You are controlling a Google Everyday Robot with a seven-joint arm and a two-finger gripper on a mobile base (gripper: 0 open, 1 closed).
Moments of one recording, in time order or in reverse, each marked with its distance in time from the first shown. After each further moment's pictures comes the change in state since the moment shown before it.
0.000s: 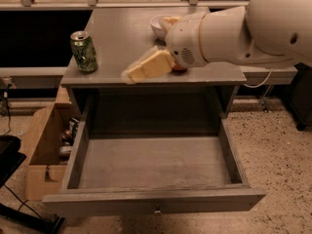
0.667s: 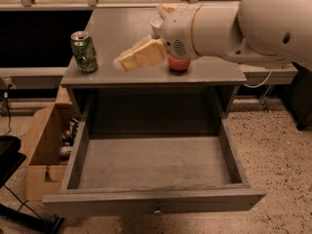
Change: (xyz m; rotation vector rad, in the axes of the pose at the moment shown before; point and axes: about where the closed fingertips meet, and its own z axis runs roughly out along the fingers) arm -0.025 -0.015 0.010 0.088 -0.070 -0.004
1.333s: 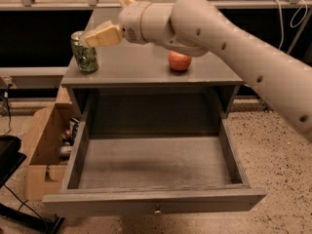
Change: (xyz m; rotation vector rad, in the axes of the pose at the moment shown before) arm -0.018 -0.050 0.148 -0.036 -0.207 0.019
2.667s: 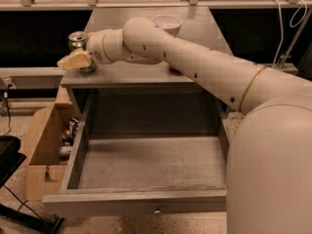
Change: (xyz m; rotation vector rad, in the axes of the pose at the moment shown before) arm 0.083 0.050 0.120 -0.126 0.170 0.100
